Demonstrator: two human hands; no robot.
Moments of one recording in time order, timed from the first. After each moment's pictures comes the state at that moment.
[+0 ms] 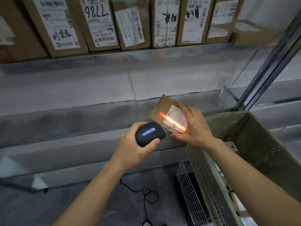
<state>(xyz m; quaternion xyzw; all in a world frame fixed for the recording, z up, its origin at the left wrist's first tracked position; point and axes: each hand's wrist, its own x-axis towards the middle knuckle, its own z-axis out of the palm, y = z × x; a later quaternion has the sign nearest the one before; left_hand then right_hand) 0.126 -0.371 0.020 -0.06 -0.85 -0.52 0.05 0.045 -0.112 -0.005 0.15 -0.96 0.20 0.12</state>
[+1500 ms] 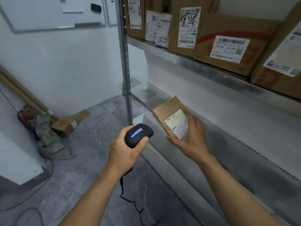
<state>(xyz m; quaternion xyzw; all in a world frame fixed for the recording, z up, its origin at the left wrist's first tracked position) 0.303 -0.784 0.000 0.43 -0.67 -0.46 0.39 0.060 -0.700 -0.001 0.49 -0.80 0.35 0.01</state>
